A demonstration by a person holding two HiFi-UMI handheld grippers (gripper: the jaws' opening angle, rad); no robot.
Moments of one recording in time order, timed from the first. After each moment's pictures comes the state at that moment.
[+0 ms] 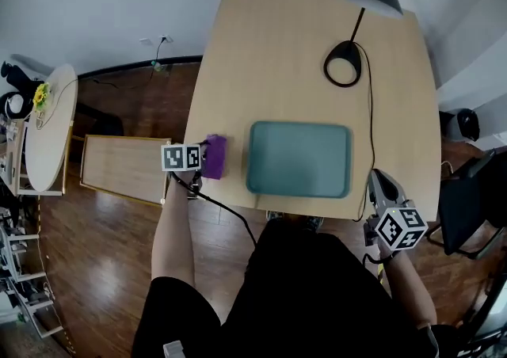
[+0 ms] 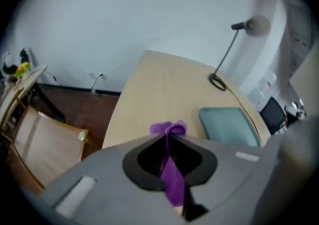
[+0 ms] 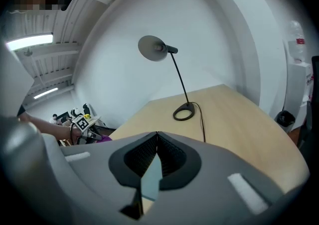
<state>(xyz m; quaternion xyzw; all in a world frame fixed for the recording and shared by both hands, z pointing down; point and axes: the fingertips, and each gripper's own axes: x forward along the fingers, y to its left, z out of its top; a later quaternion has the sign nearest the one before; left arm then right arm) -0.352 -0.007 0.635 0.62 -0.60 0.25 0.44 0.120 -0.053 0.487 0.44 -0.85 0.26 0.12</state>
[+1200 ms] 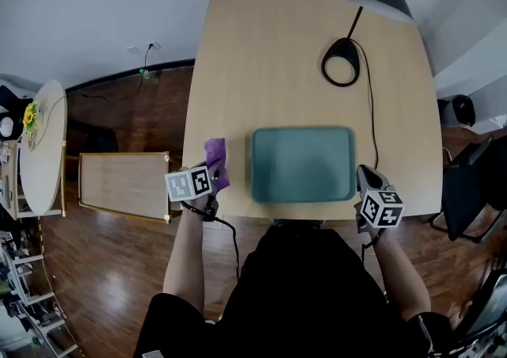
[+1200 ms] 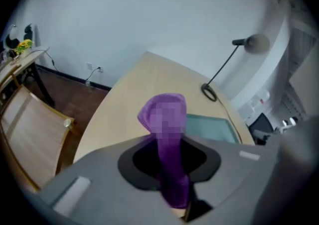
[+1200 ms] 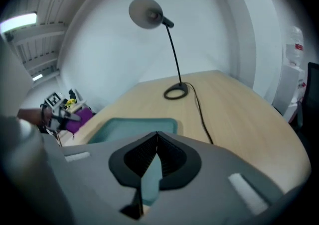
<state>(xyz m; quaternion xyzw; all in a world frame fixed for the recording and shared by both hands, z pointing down) -0.315 0.003 0.614 0.63 -0.59 0.17 0.47 0.097 -0.065 0.596 0.47 -0.81 0.28 0.22</state>
